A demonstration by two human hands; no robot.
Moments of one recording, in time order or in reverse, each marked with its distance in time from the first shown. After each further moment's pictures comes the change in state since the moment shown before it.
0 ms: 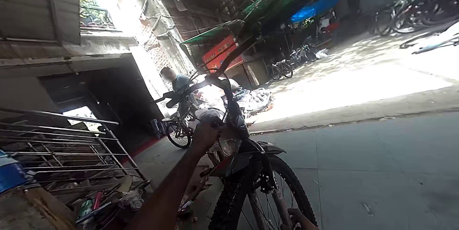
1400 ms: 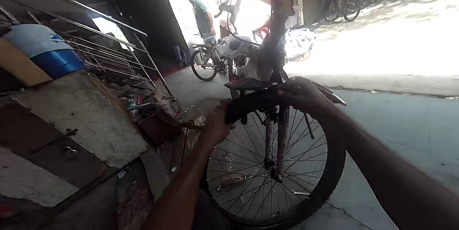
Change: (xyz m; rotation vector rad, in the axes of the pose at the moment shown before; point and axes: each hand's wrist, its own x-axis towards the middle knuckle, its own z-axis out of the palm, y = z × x) left_hand -0.215 -0.108 0.030 0.309 0.023 -0.193; right_hand 0.155 -0.152 -0.042 0.190 -0.368 -0.415
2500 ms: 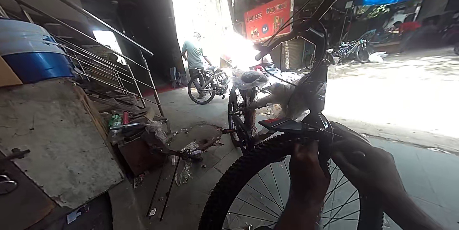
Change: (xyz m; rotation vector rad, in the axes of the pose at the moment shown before) left_hand 0.036 0.099 0.107 -0.553 0.491 0.270; right_hand -0.035 -0.030 0.056 -0.707 0.461 0.033
